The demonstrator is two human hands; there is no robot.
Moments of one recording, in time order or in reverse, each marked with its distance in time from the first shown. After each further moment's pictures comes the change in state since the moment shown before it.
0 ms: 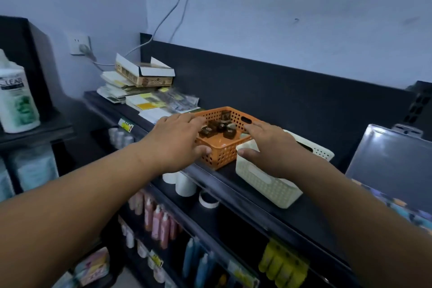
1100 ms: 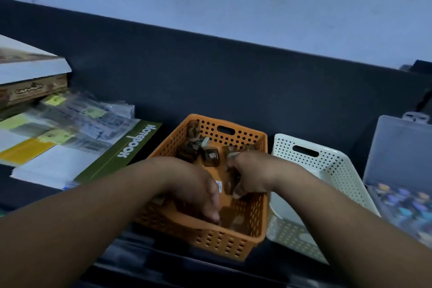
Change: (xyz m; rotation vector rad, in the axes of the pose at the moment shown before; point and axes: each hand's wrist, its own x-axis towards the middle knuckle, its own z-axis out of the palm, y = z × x) left_hand 0.250 -0.077 0.122 -0.320 -1.185 0.451; right_hand 0.211 0.009 0.071 -0.032 -0.462 0.396
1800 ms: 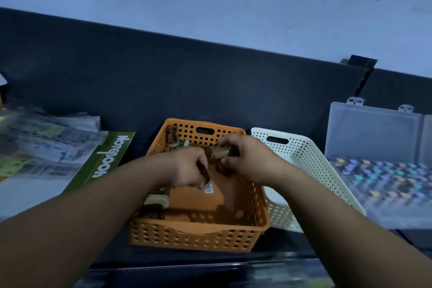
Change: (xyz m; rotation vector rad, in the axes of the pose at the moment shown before) left_hand 0.020 -0.021 -0.024 -0.176 0.335 0.229; right_hand -0.015 -0.007 0.006 0.589 0.492 0.139
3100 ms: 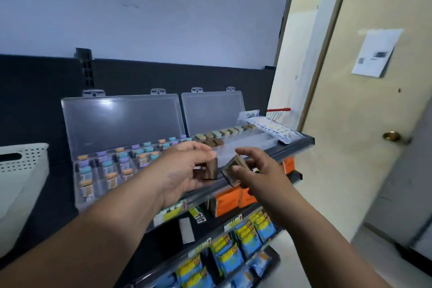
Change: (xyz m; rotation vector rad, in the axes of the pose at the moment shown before) left_hand 0.016 0.449 0.361 -0.905 -0.253 0.328; right_hand -0.415 0.322 -0.249 0.485 0.692 0.464
